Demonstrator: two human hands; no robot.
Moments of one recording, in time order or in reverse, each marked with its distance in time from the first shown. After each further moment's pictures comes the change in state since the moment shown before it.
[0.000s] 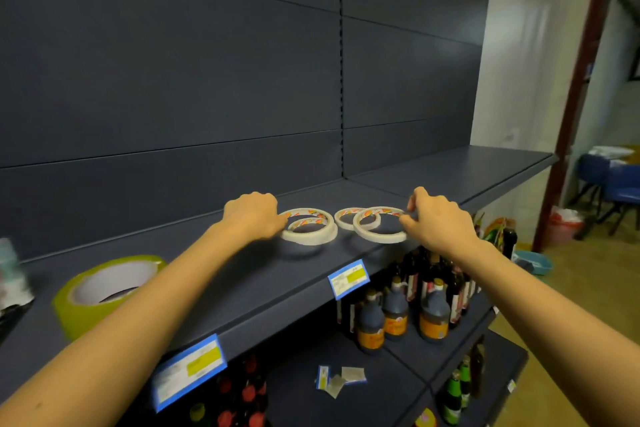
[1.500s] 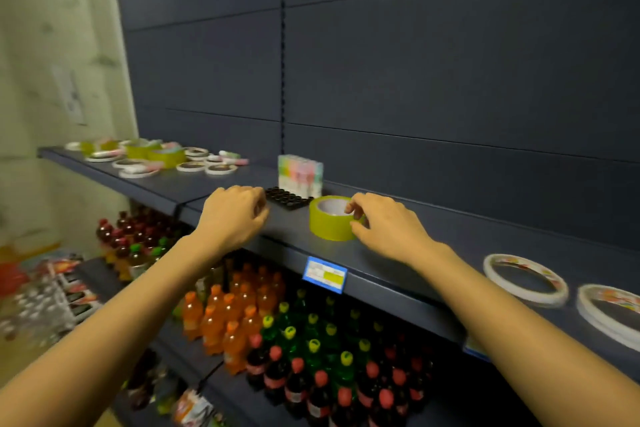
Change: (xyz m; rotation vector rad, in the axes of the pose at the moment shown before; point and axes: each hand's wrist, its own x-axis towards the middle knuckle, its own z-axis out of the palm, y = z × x) left_hand -0.239 -0.030 -0.033 0.455 0.370 -0.917; right_hand -0.012 -0.195 0.031 0.634 -0.301 -1.382
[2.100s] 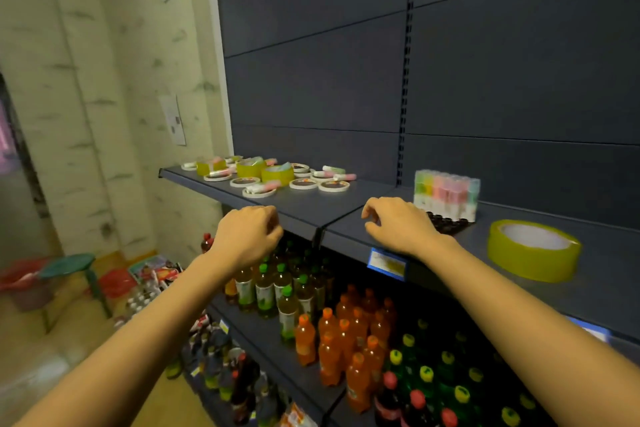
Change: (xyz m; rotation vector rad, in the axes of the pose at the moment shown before) left_hand -0.027 -0.251 -0.005 0.021 -0.022 -0.101; right_hand 0.153 -0.188 0.104 0.044 -0.135 -0.066
